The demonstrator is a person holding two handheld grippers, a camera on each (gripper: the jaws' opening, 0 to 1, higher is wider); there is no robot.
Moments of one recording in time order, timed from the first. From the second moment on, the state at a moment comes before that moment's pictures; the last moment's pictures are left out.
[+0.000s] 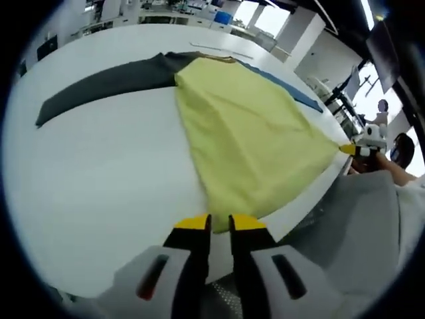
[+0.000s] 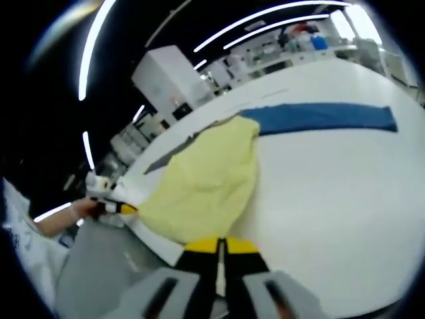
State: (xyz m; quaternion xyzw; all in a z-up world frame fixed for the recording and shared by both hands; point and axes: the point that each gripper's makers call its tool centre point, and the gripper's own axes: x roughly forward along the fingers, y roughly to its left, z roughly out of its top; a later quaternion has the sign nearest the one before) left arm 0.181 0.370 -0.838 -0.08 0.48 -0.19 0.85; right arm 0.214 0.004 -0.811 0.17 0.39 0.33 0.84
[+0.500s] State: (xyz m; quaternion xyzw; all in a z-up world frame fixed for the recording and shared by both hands) left arm 0.174 0.371 -0.843 -0.10 0.50 -0.17 0.84; right arm 0.207 0.001 -0.827 0.17 0.41 0.32 0.84
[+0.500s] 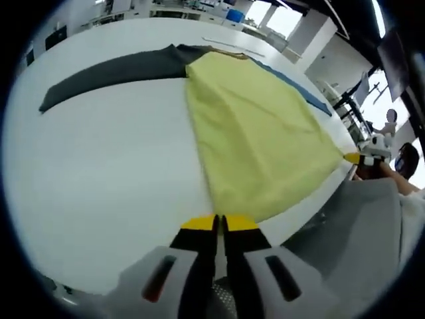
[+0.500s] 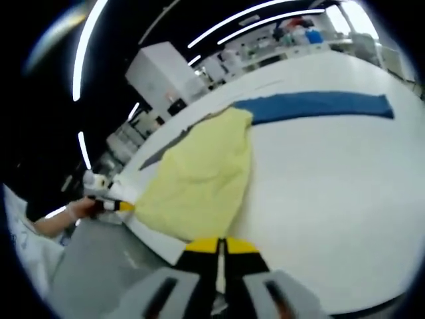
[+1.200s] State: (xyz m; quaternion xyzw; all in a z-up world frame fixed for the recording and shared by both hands) left arm 0.172 0.377 -0.843 -0.10 0.51 -0.17 0.84; right arm 0.202 0.001 -0.836 0.17 0.42 0.32 0.83
